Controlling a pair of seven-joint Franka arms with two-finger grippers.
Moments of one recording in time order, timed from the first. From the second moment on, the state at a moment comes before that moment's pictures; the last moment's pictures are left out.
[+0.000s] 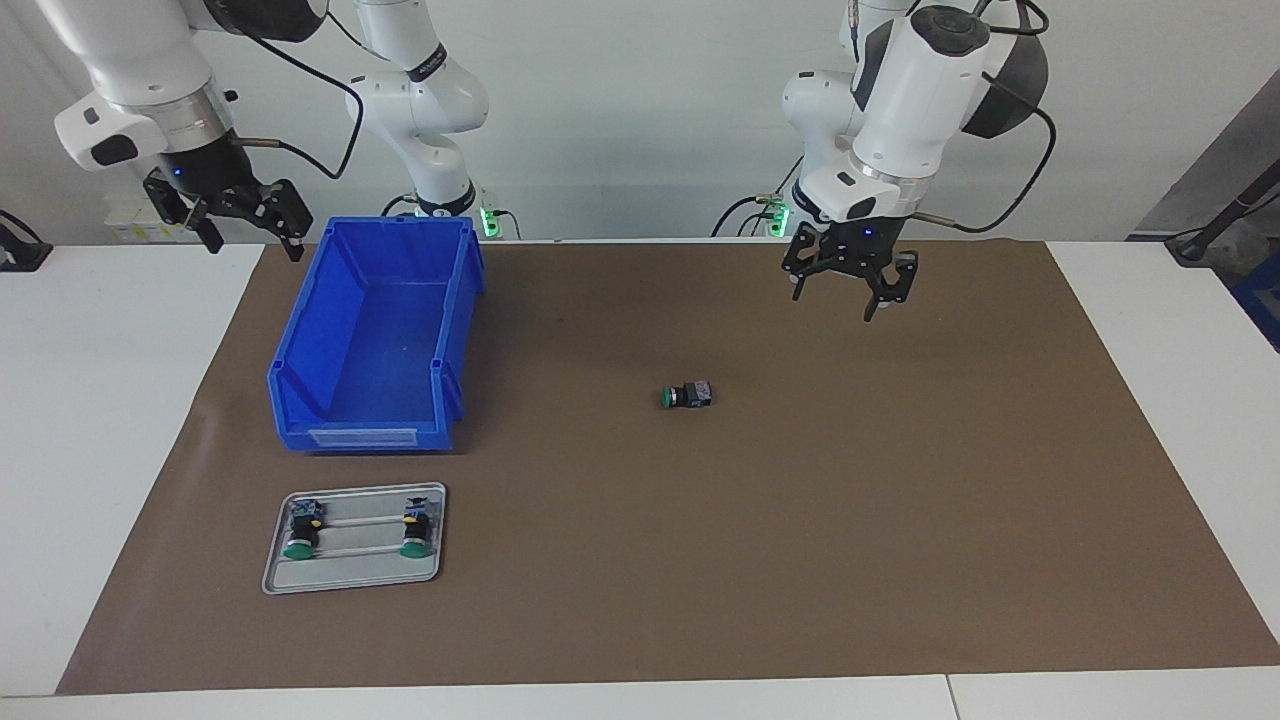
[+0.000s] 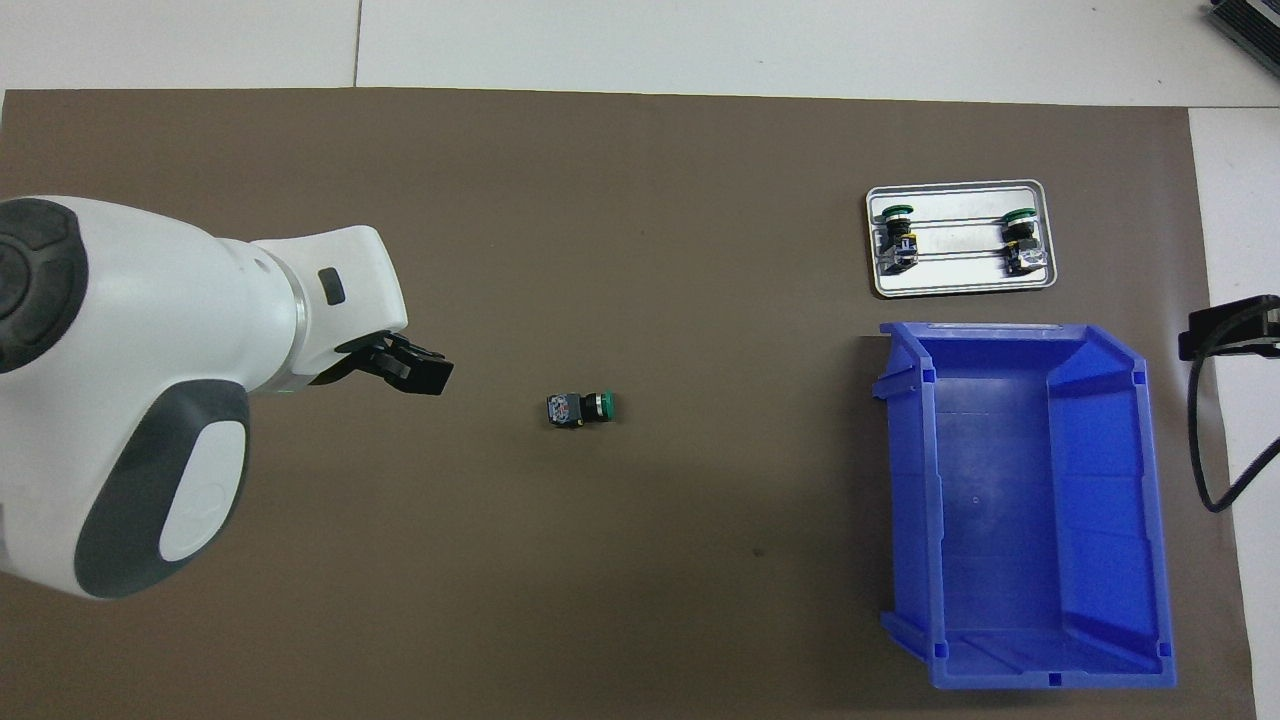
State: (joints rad) left arm -0.33 -0.06 -0.07 -1.87 -0.07 1.97 0.20; right arm 0.02 -0.07 -0.09 -1.62 -0.07 1.54 0.03
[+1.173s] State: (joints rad) left arm -0.55 0.11 -0.07 -2.04 -0.08 2.31 0.74; right arm 0.04 -0.08 -0.09 -1.62 -0.07 1.54 0.03
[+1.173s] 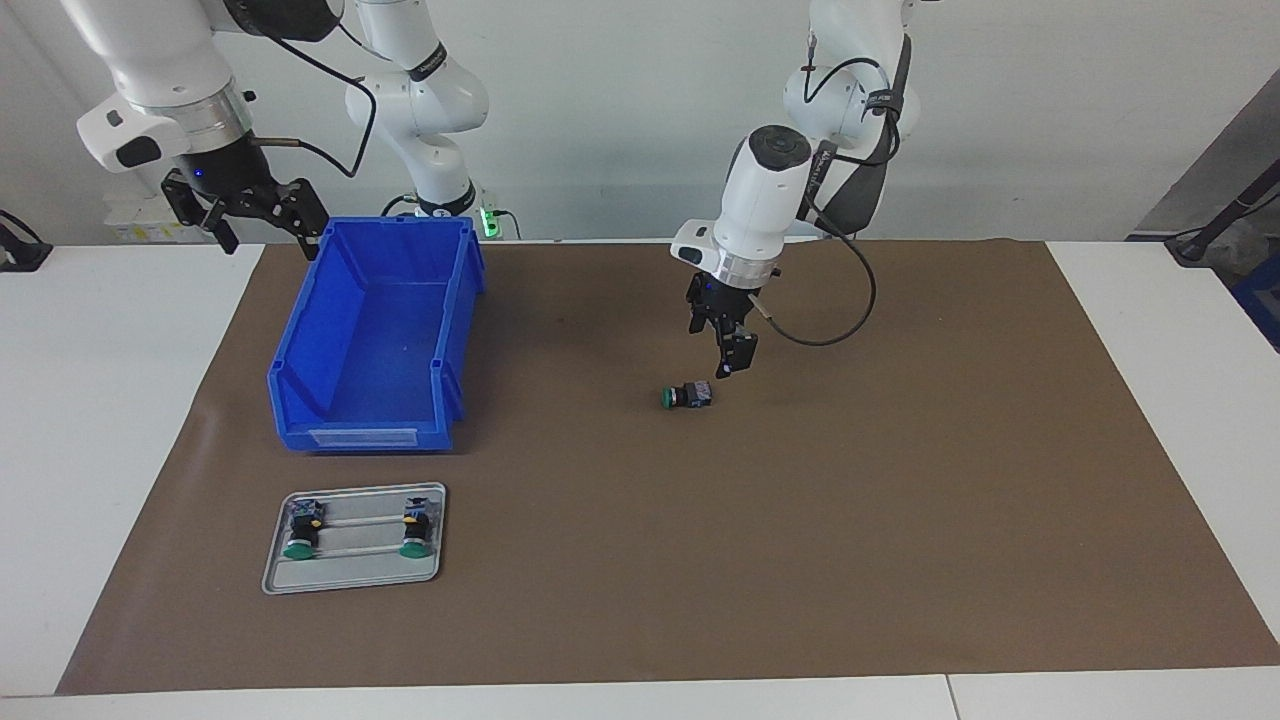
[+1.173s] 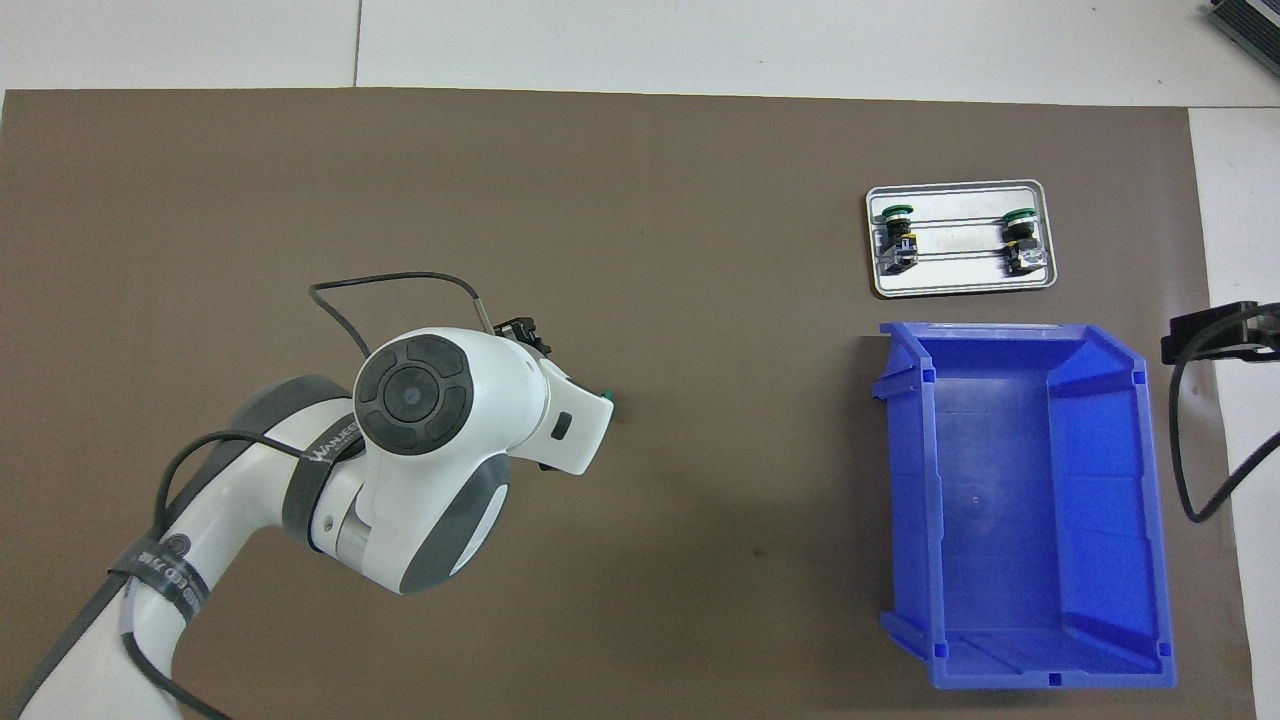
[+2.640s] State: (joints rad) left arm -0.60 0.31 -0.07 -2.02 -0.02 2.50 0.68; right arm 0.05 -0.08 -0.09 -1.62 -0.06 1.55 0.03
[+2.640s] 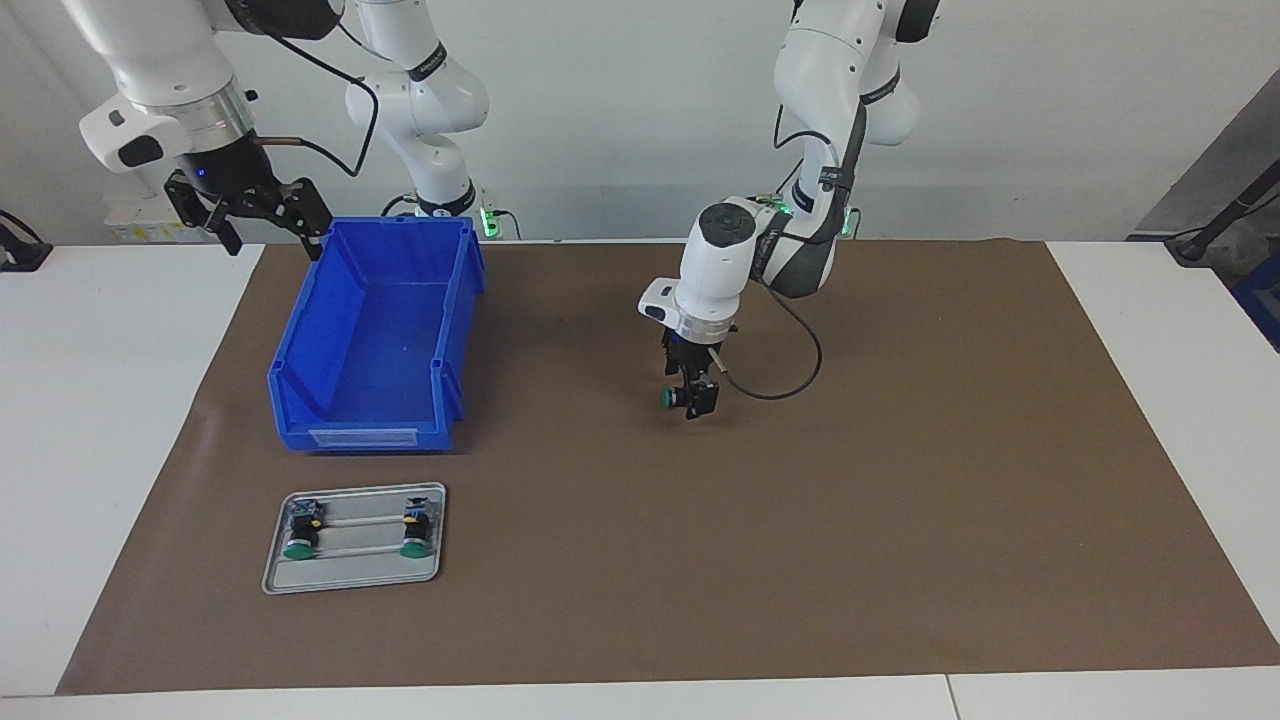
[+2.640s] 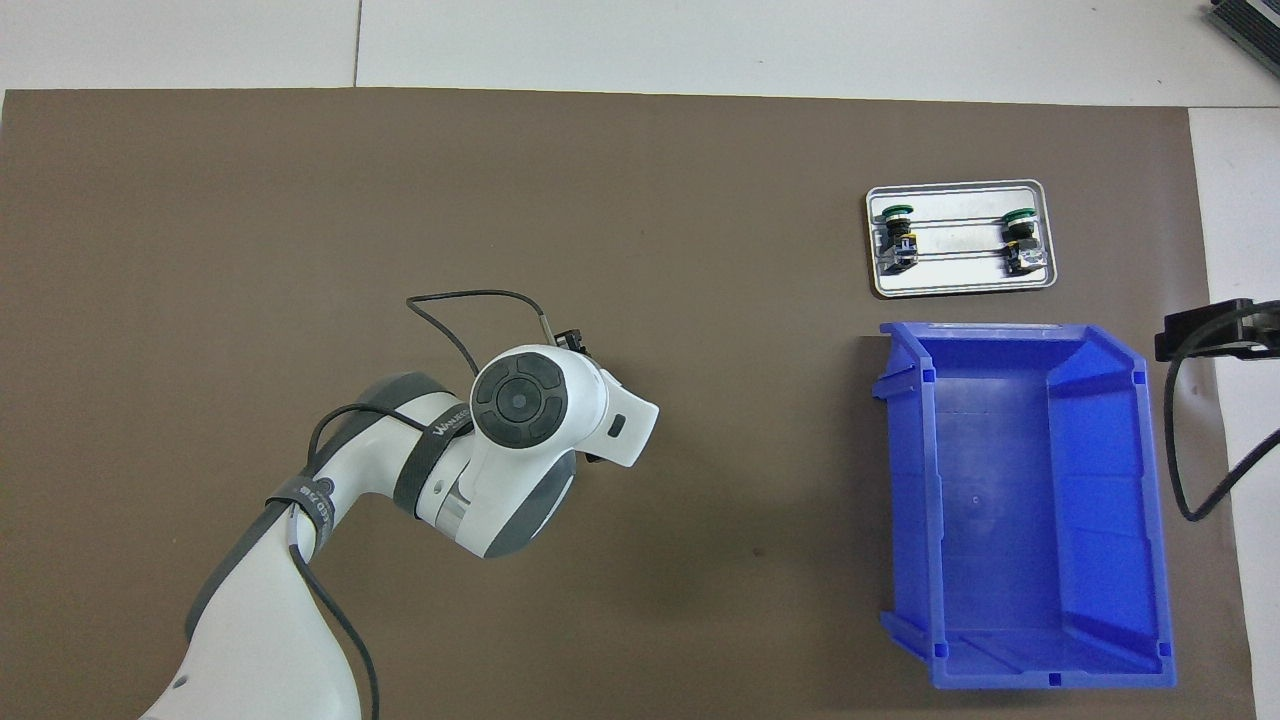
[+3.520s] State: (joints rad) left arm -0.61 0.33 -0.07 -2.03 -0.02 2.52 0.67; right arm 0.05 -0.08 -0.09 -1.62 -0.06 1.55 0.03
